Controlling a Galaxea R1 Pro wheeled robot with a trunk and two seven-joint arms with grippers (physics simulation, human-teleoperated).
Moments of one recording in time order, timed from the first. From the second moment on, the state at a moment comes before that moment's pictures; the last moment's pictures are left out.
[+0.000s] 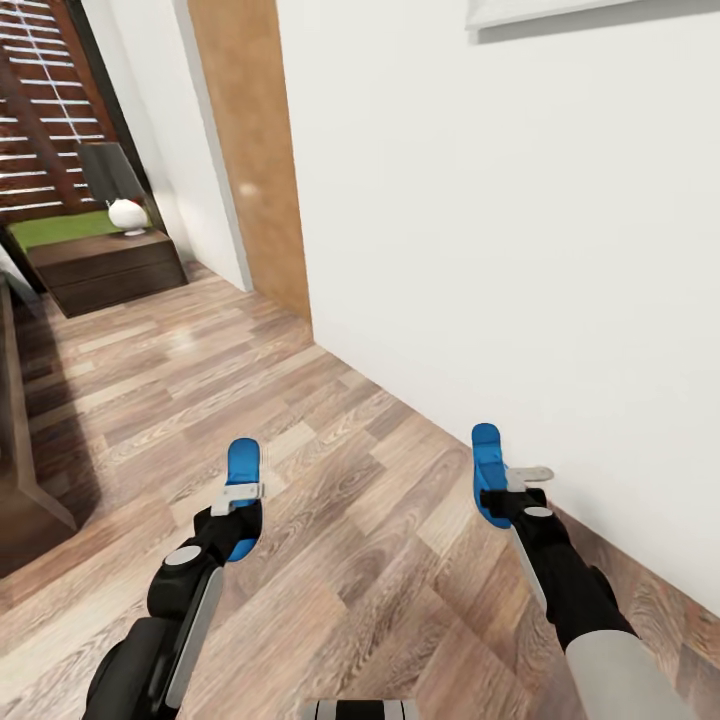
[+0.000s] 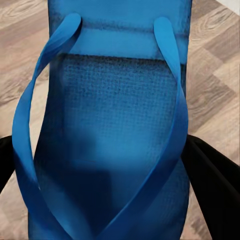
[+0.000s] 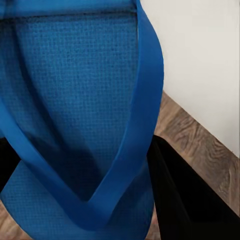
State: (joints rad) left arm -0.30 -0.07 -0.04 -1.53 0.05 0.62 0.18; right arm -0.59 -0.04 -0.07 -0.99 0.16 0.47 -0.08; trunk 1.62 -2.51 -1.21
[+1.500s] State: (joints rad) left arm -0.30 -0.07 -0.05 -1.53 0.05 0.62 0.18; right arm -0.59 -0.04 -0.07 -0.99 0.16 0.46 -0.08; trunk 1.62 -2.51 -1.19
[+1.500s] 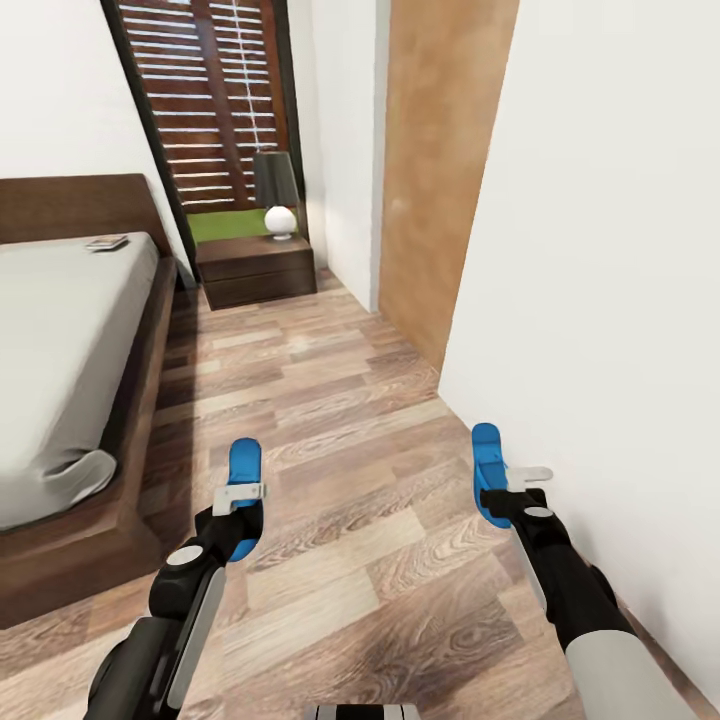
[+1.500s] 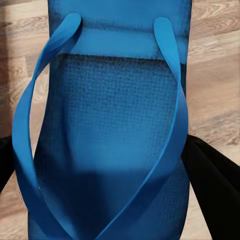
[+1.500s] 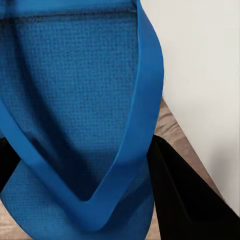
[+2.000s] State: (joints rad) left arm -0.30 -0.07 -0.05 -1.53 0.05 0.62 0.18; right arm -0.59 -0.04 -0.07 -0.99 0.16 0.46 -0.08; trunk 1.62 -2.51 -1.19
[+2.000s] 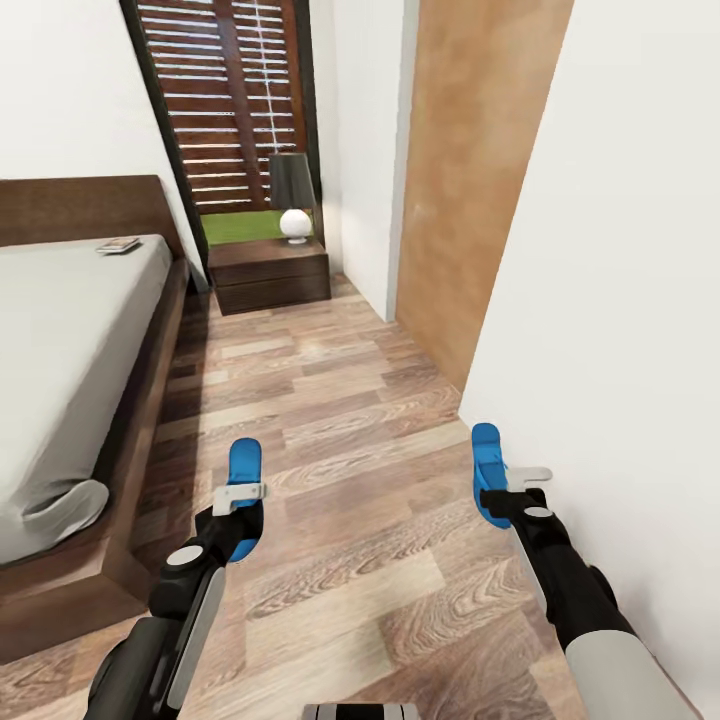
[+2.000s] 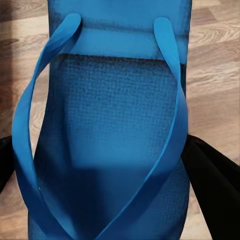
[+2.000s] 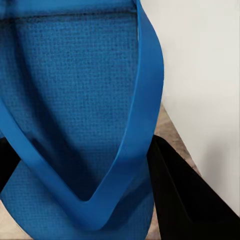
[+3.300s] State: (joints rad) left arm -0.30 -0.07 -0.05 -1.53 0.05 0.62 0.18; right arm -0.59 -0.04 -0.07 -0.99 0.16 0.46 -0.08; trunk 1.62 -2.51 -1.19
